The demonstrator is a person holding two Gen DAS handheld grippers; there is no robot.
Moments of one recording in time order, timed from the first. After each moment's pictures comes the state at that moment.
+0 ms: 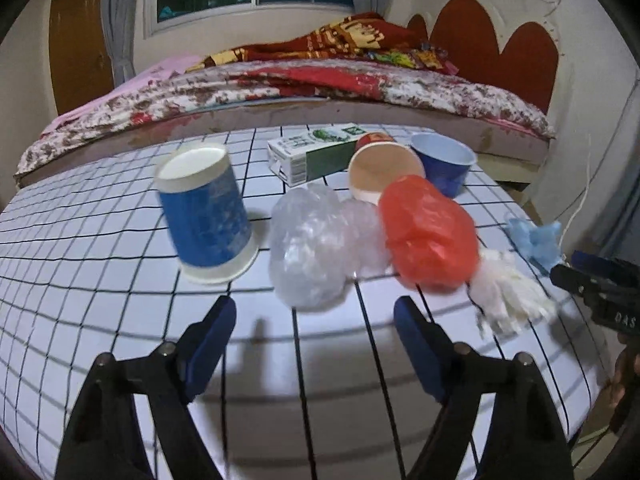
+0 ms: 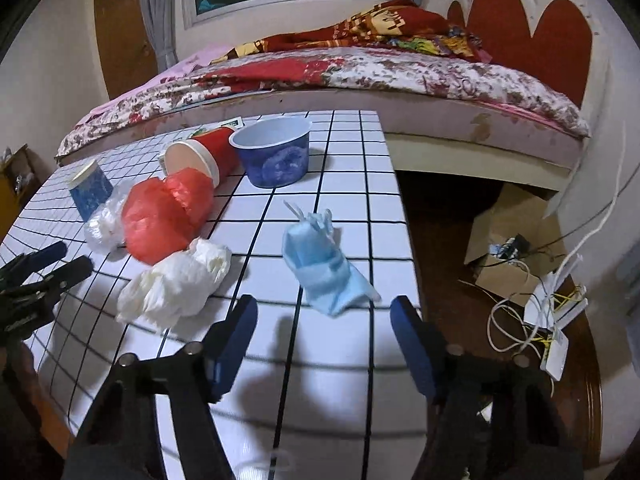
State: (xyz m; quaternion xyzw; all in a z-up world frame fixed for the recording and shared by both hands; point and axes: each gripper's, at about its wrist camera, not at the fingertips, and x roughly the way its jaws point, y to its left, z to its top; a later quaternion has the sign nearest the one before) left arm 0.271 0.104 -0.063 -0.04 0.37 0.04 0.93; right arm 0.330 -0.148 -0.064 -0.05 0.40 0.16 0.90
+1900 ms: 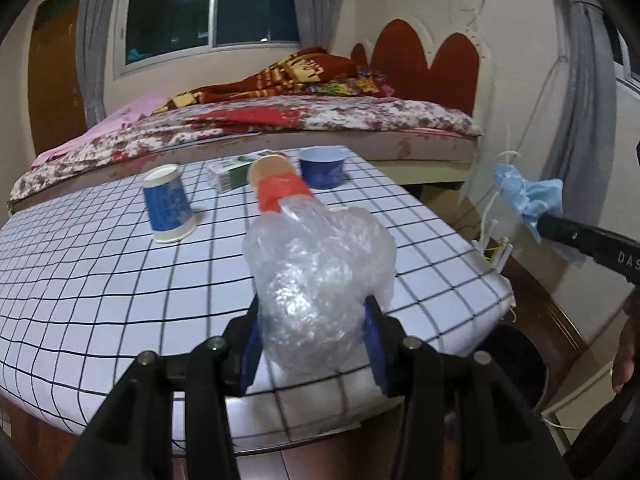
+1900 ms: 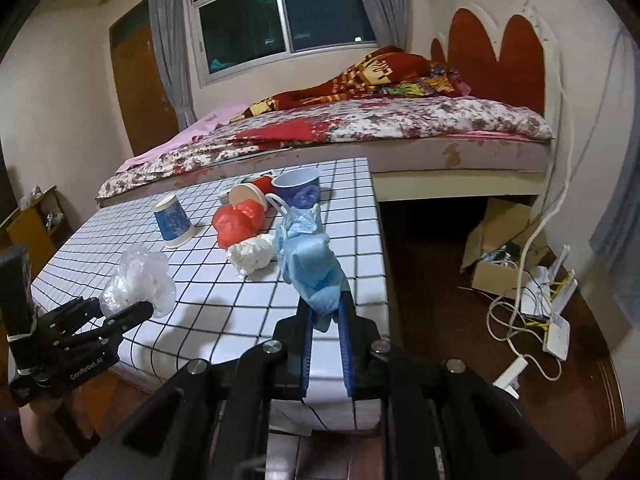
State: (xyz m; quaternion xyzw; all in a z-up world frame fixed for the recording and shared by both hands) left arm 0.143 0.020 -0.033 -0.01 0.30 -0.04 0.95; right arm 0.178 -0.219 -0.006 0.02 0.31 0.18 0.93
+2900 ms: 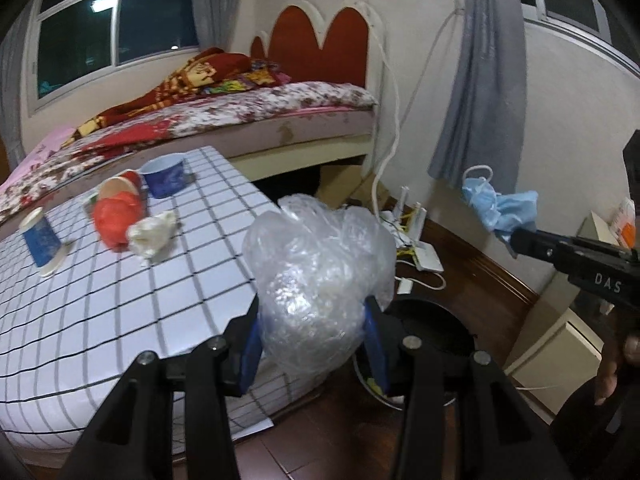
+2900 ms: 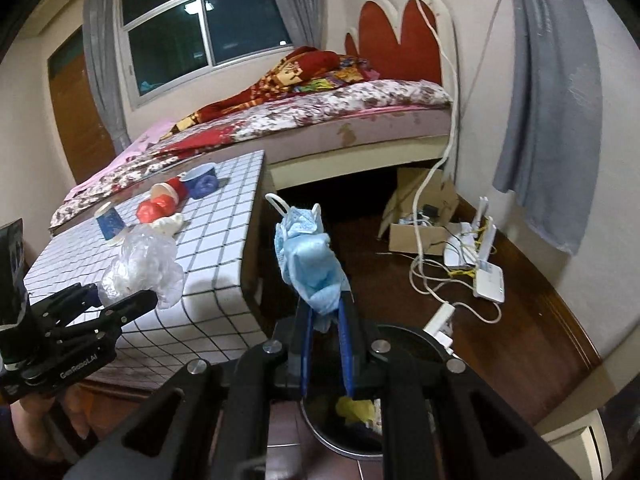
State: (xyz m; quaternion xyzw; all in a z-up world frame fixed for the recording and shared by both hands) left arm 0.118 -0.123 -0.037 0.04 0.31 -0.18 0.93; right arm 0.099 -0.346 -0.027 0.06 0.32 0.06 0.94
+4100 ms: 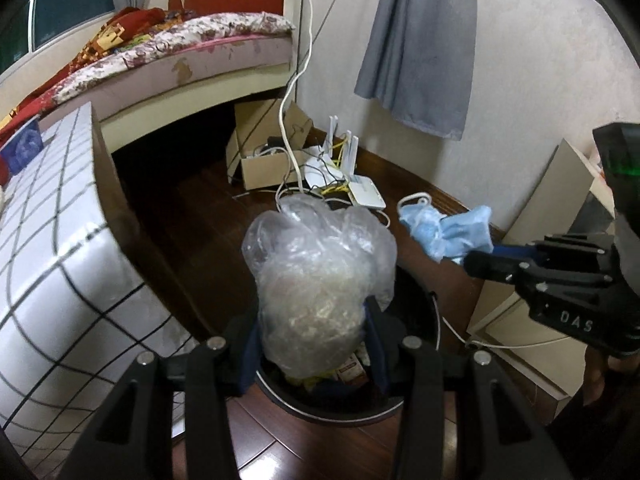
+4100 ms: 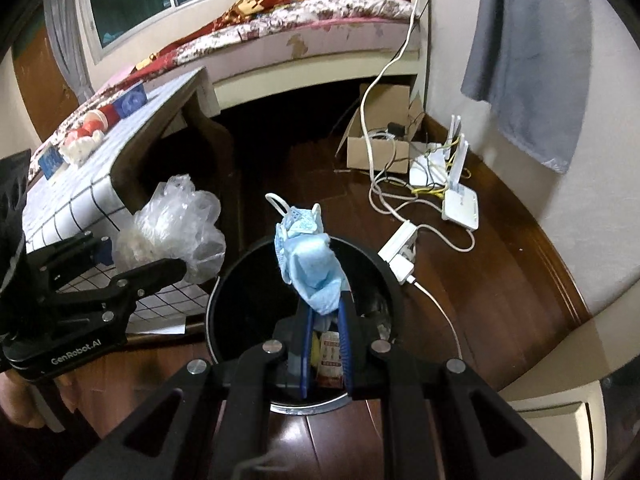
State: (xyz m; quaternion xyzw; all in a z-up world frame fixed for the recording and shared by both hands) left arm 0.146 -0.239 -0.121 0.09 0.40 -0.28 0.87; right arm 0.120 -0.419 -0.133 0.05 0.44 0.03 0.89
